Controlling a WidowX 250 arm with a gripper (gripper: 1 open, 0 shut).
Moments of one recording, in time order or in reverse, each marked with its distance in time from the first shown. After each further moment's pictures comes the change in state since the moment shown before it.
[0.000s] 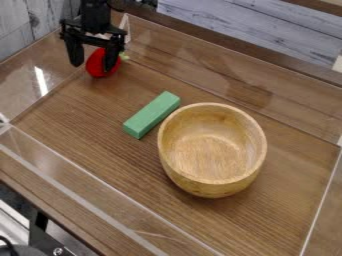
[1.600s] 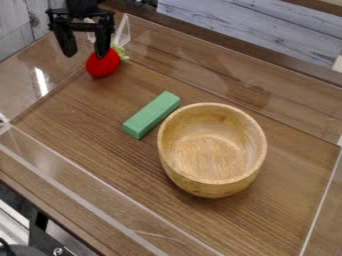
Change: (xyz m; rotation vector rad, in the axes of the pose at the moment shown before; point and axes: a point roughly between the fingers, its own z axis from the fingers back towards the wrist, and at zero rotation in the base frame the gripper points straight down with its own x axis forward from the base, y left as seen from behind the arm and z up) arm -0.006 0.004 0.022 -0.142 -0.023 0.028
